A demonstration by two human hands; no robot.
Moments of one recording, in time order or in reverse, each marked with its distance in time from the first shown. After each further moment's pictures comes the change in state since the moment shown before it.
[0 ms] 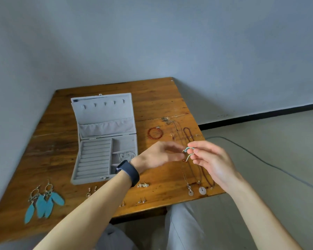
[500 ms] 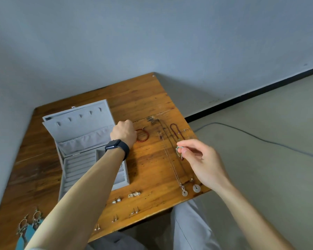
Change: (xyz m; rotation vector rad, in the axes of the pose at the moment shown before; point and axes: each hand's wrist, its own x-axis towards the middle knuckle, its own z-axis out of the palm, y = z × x) left_hand 0.076 -0.023 -0.064 0.963 0.623 -0.443; right_hand -0.006 0.014 -0.003 -0.398 0.162 -0.261
